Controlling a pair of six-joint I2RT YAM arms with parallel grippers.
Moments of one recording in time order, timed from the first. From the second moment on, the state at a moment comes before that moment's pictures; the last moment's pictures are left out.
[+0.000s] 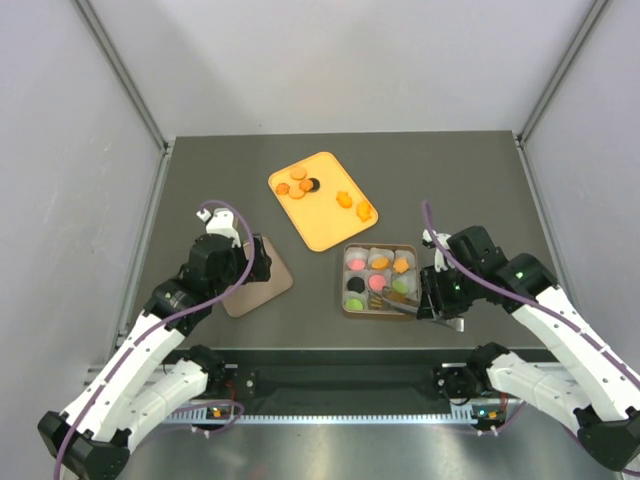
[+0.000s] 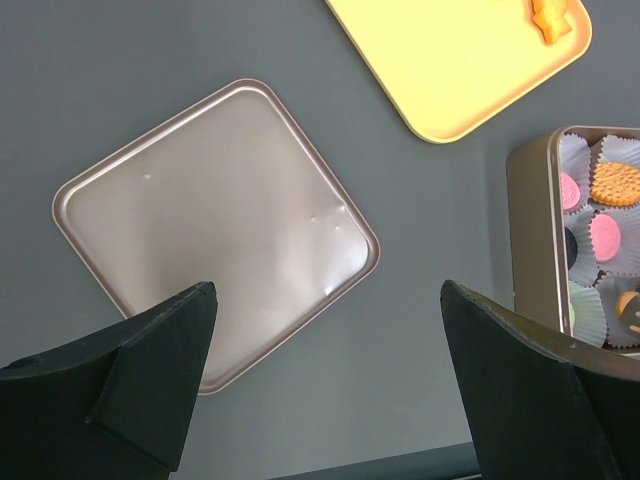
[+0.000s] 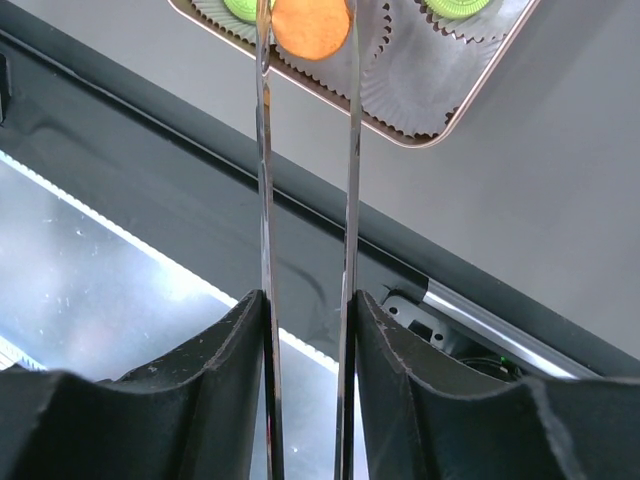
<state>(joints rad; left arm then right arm) -0.51 0.73 0.75 -0.60 -0.23 -0.42 0.56 0.86 0.94 -1.17 -0.27 0.29</state>
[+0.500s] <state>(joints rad) -0.51 0.73 0.75 -0.60 -0.23 -0.42 0.56 0.84 0.94 -1.17 -0.26 0.29</state>
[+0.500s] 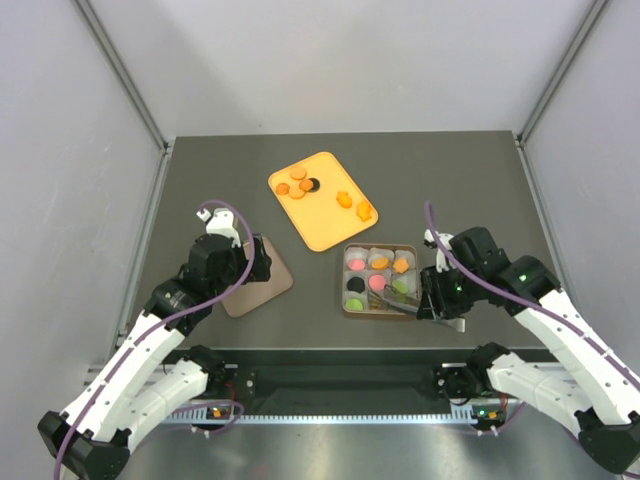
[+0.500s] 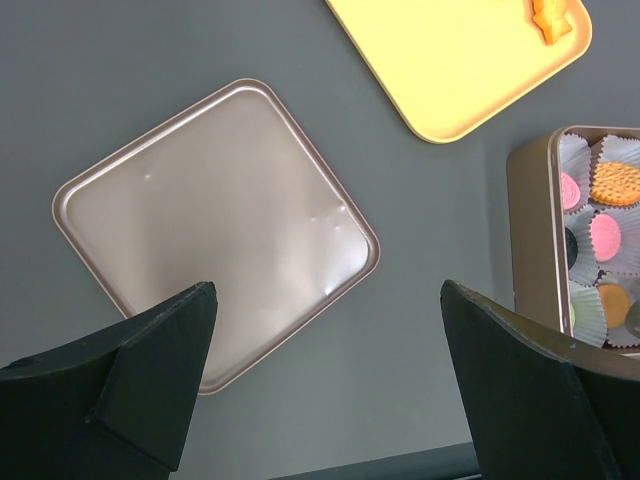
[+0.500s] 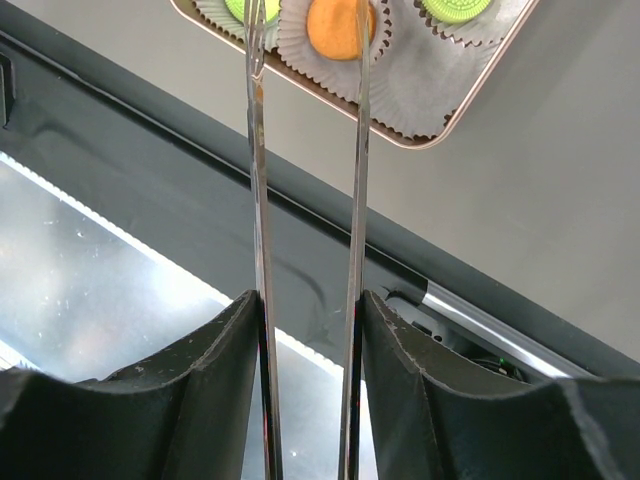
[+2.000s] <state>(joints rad) -0.51 0.73 0.75 -0.60 -0.23 -0.42 0.64 2.06 1.88 -0.58 0.06 0.26</state>
